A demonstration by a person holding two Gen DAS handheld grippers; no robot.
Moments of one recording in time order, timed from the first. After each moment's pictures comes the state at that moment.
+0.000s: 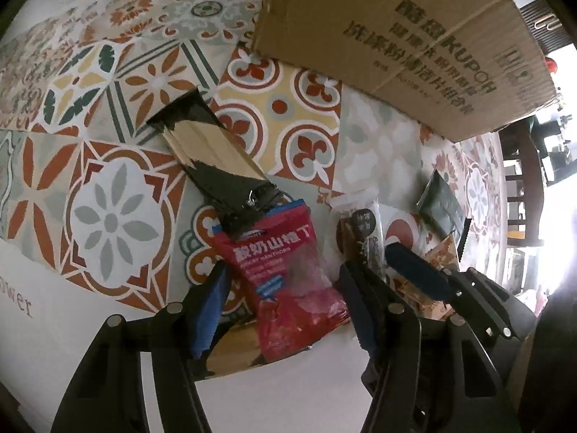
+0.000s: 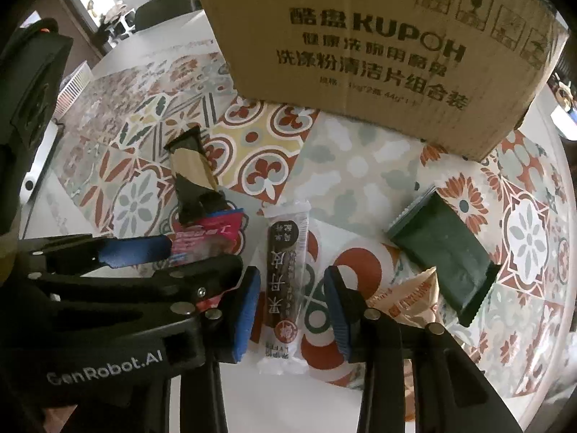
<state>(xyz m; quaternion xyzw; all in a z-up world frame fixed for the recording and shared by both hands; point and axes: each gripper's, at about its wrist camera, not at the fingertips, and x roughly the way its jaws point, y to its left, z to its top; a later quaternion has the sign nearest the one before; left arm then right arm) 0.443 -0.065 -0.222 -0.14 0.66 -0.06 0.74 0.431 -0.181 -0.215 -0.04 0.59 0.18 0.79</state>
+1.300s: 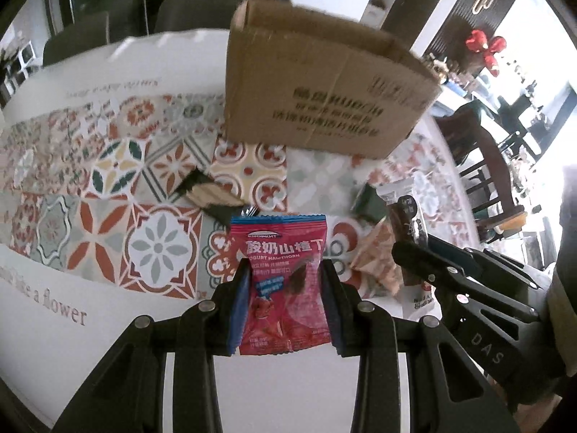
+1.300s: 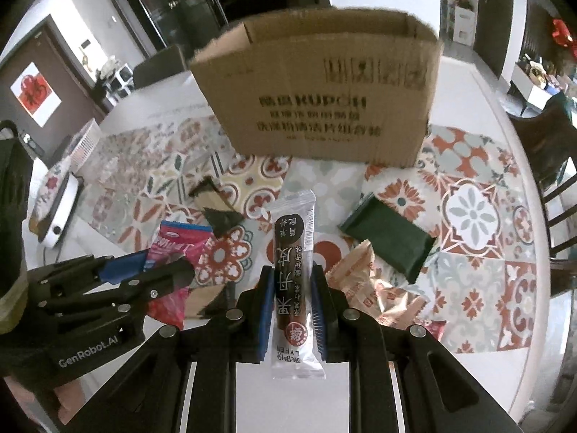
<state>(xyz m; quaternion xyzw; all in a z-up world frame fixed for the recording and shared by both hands) 0.381 -0.076 -0.120 -0.06 0.54 -0.10 0.83 0.384 -0.236 -0.131 0.05 0.51 0.16 0.84</state>
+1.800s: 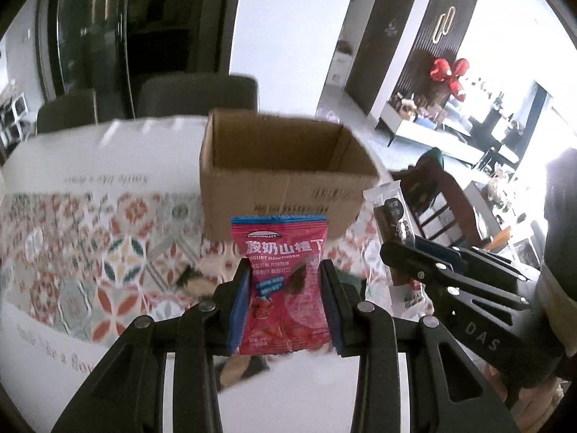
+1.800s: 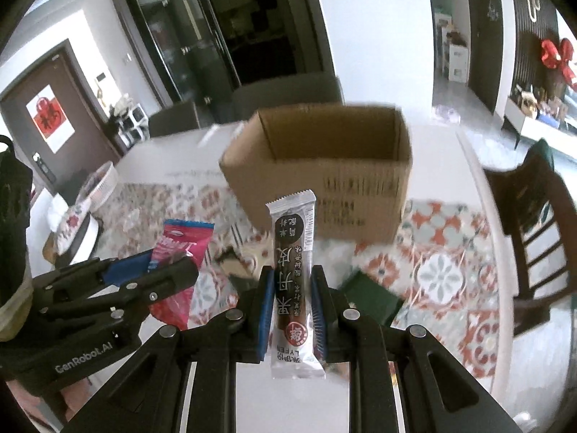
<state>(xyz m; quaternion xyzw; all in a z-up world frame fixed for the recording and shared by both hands) 0.395 -0.089 -0.023 -0.05 0.43 -0.14 0.89 0.391 -0.251 -0.038 0.06 0.42 0.16 0.89</state>
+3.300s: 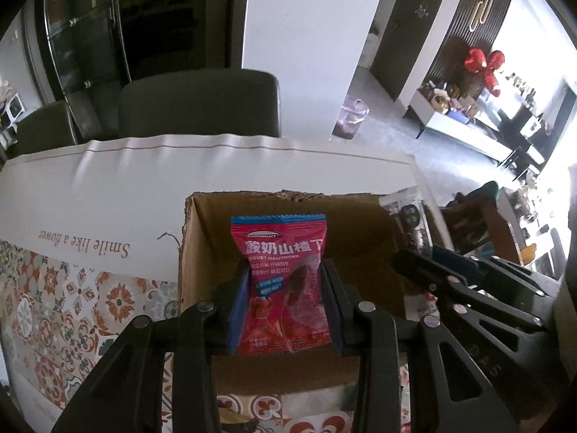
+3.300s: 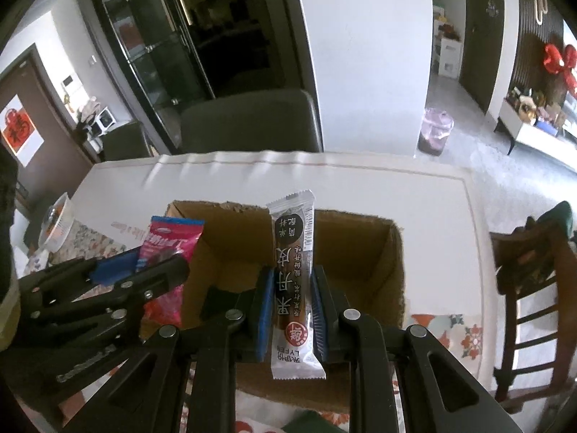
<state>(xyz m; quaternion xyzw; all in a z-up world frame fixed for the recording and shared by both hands) 0.617 -0.109 -0.056 -0.03 0.49 -0.09 0.86 0.603 -0.253 -0.056 0.05 0.47 0.13 0.87</state>
